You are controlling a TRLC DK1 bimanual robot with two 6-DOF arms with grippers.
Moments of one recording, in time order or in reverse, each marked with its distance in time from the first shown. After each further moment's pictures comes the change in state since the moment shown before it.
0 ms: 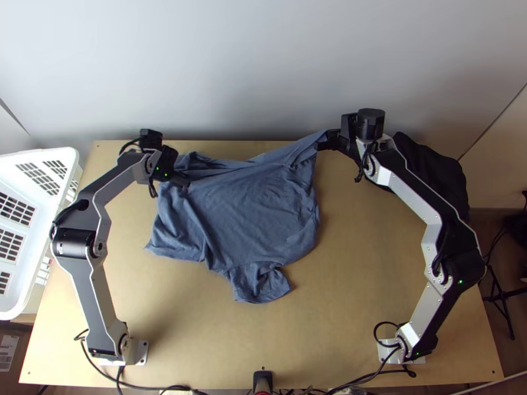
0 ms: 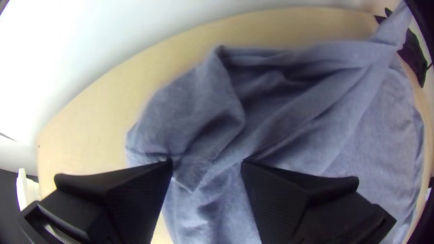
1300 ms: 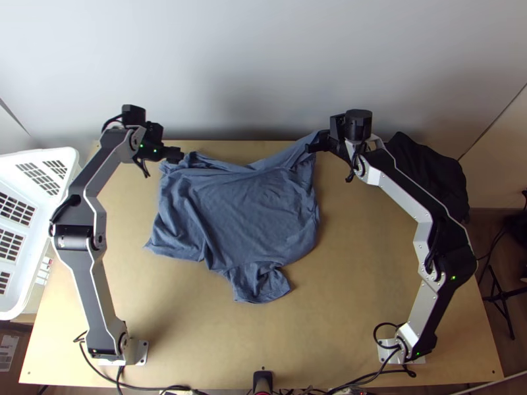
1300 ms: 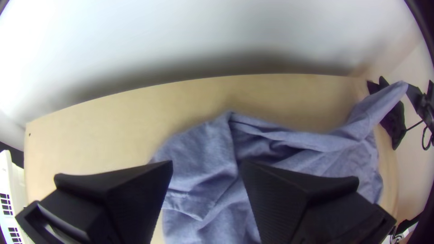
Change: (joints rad) left arm 0.056 0.075 0.307 -0.198 0.185 -0.221; right arm 0.050 0.040 0.036 0.001 0.053 -0.046
